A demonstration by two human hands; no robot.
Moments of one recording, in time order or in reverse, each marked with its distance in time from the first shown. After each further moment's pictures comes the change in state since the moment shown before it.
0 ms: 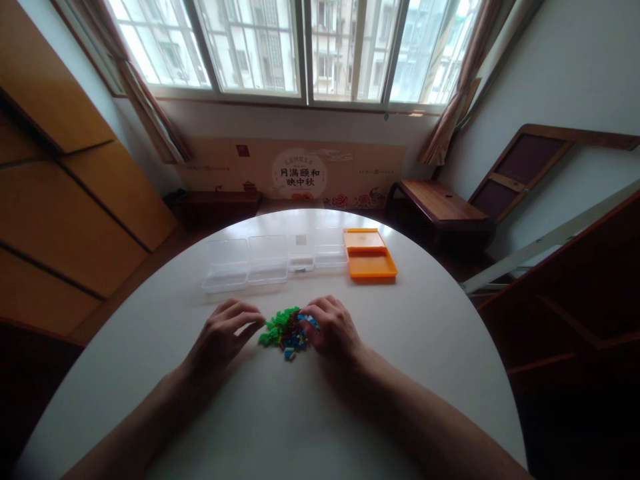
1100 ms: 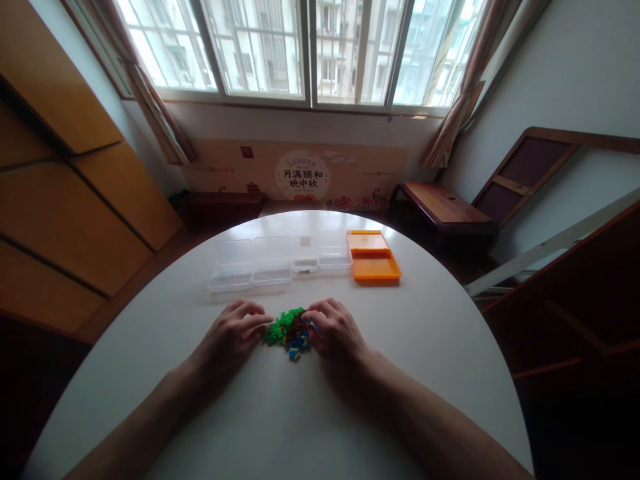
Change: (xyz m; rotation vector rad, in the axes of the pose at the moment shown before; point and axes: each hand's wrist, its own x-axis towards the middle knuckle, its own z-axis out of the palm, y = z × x) left_hand -0.009 -0.009 -0.003 0.034 -0.203 -0.087; right_hand -0.002 0.004 0.007 -0.068 -0.038 -0.129
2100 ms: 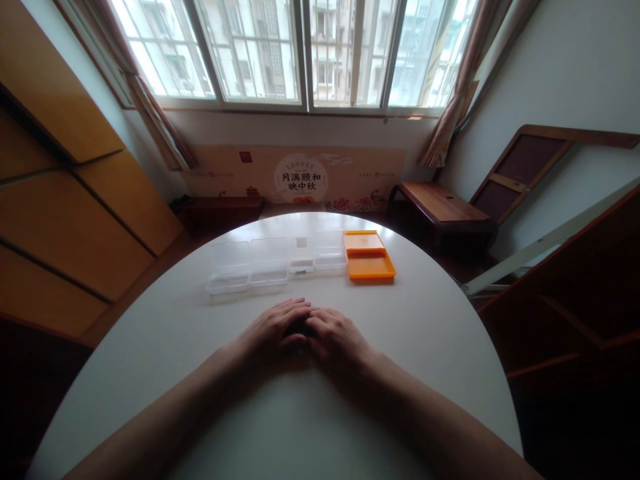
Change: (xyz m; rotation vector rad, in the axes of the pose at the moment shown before) left_hand 0.045 0.043 0.035 -0.262 -0.261 0.152; right_hand -0.017 -0.004 -0.026 0.105 -0.197 0.032
